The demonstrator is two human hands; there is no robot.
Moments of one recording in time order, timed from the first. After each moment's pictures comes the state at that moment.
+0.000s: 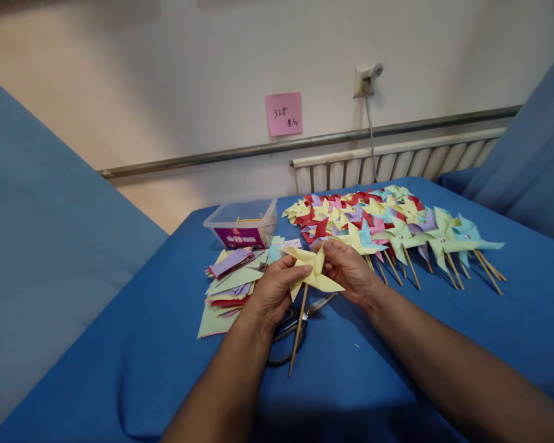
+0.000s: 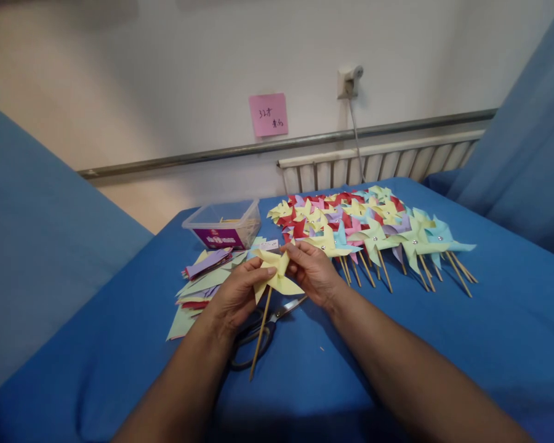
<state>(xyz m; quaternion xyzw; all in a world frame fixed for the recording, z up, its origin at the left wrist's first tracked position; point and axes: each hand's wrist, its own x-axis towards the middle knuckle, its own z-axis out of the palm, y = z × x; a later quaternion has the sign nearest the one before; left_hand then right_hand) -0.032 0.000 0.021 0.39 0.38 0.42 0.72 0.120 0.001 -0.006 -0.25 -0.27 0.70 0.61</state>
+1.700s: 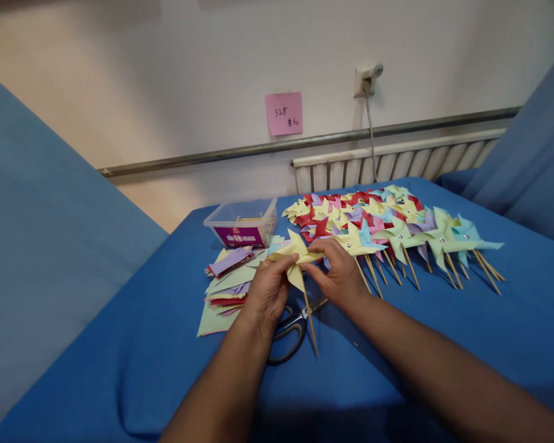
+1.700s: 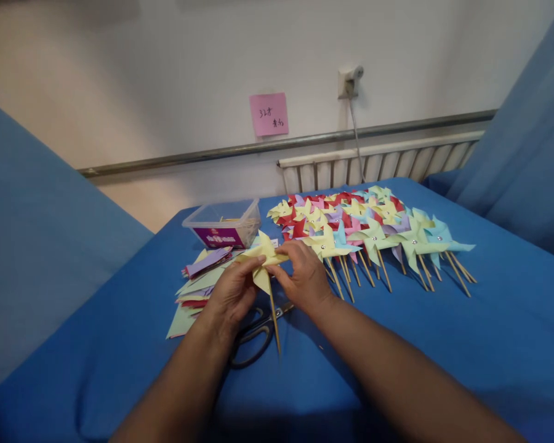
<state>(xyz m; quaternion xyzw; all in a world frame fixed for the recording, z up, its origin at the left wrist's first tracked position) -0.030 0.007 0.019 0.33 0.39 0.54 0.67 0.113 -0.003 -0.021 -0.42 -0.70 0.07 0.58</state>
